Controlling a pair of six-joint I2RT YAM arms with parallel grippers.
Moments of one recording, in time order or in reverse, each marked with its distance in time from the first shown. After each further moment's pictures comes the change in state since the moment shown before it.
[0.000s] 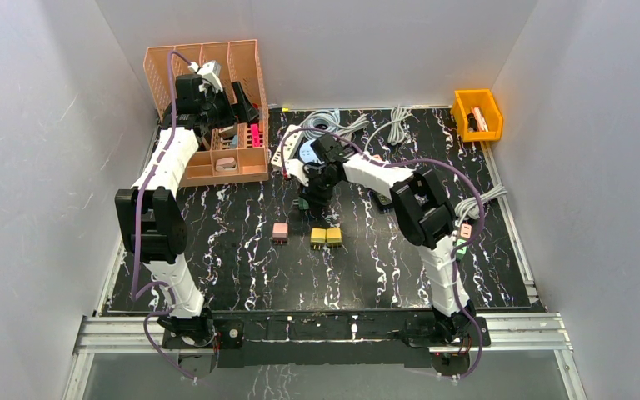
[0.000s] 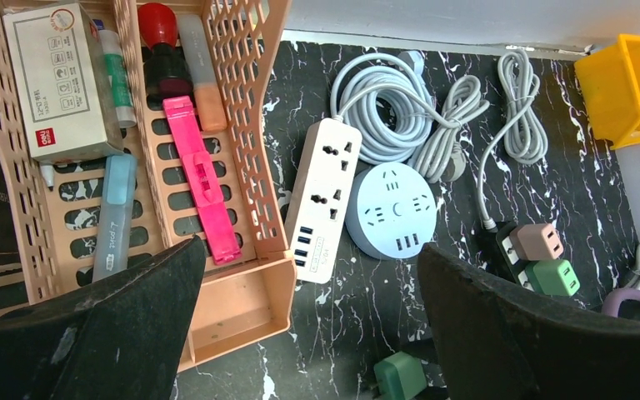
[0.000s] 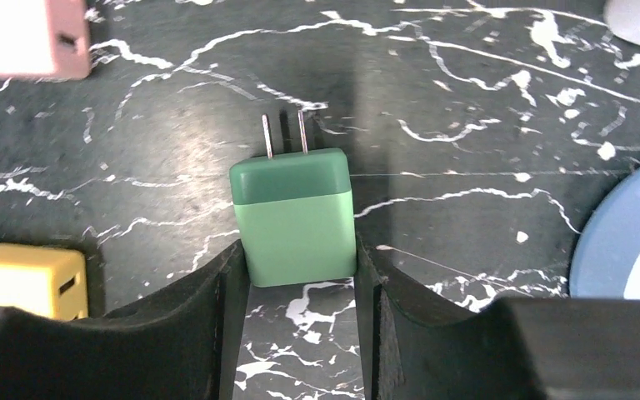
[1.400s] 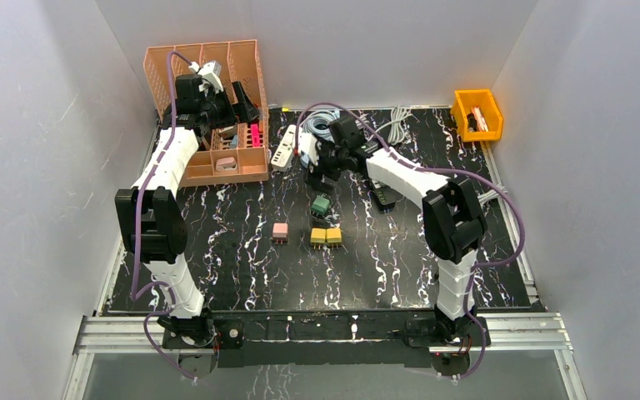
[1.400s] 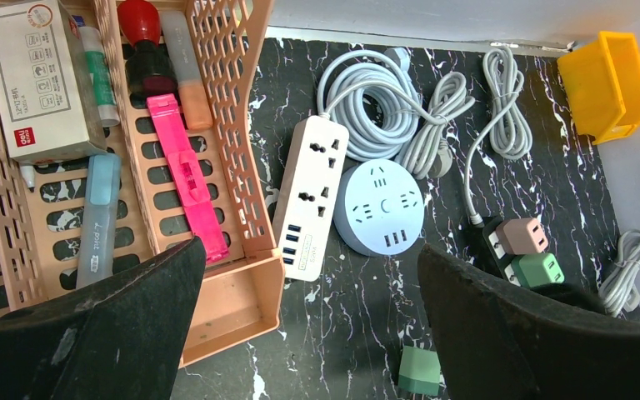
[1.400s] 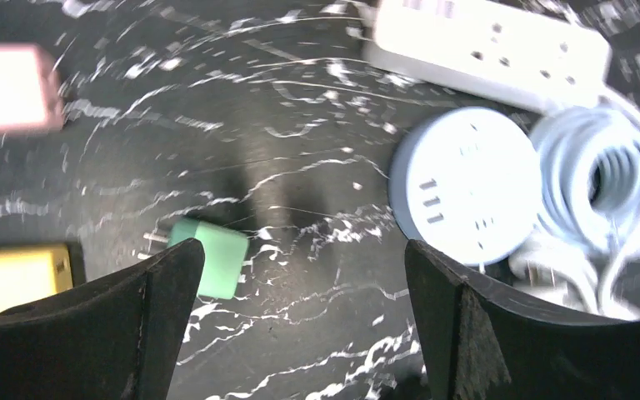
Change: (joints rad) left arm 0.000 0.000 0.000 0.003 0.033 -0.017; right arm -0.050 -0.231 -0.128 0.092 -0.027 -0.130
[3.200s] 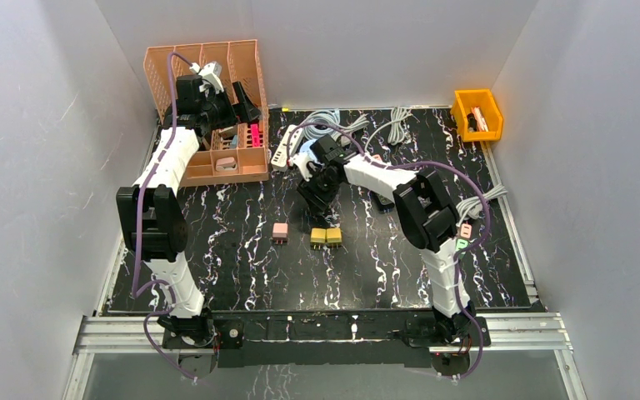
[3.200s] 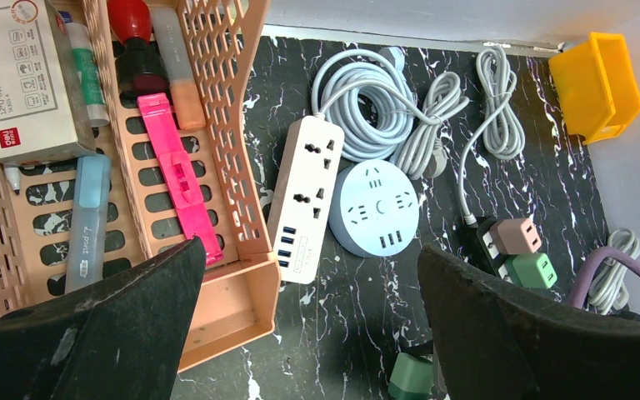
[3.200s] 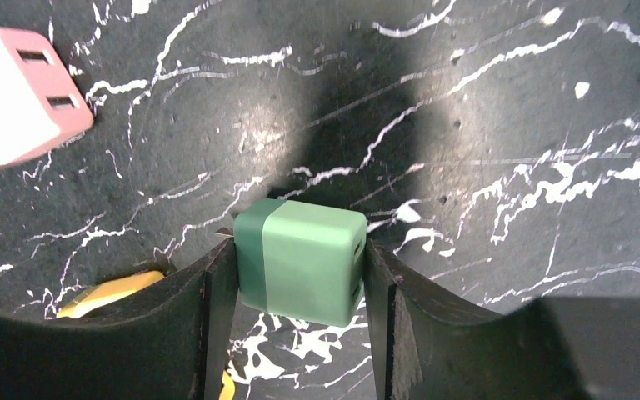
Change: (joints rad) left arm 0.003 0.017 0.001 0.015 0.022 -0.016; right arm 0.066 0.179 0.084 -0.147 0.159 0.558
